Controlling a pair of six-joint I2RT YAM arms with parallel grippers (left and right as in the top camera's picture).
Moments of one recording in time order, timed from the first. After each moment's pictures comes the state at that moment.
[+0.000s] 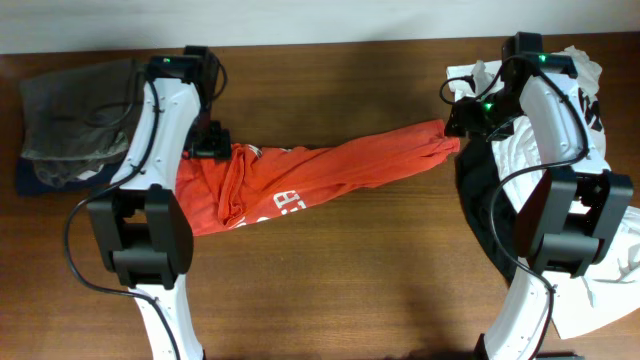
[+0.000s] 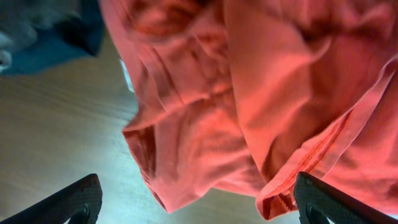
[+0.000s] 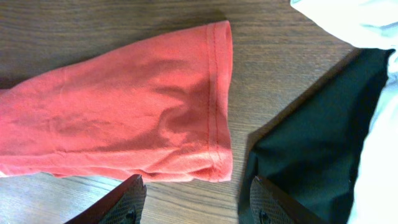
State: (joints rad) left arm -0.08 2.19 2.03 -1.45 -0.29 -0.18; right arm -0.15 2.17 1.91 -1.17 -0.31 -0.11
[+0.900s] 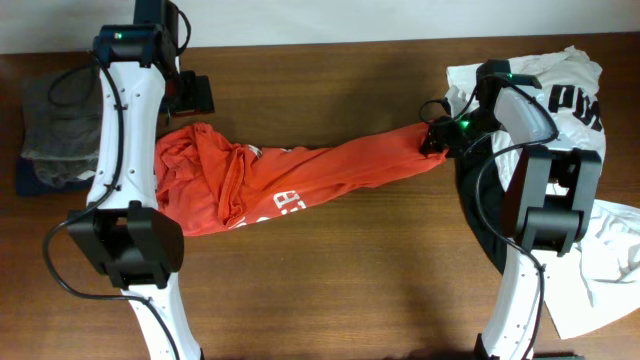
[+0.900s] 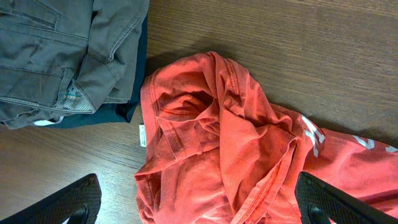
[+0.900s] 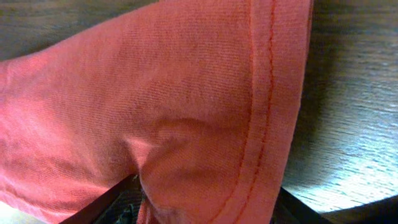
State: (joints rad) left arm -0.02 2.18 2.32 -1.45 -0.18 -0.18; right arm -0.12 2.34 1.85 -1.07 -0.43 -0.14
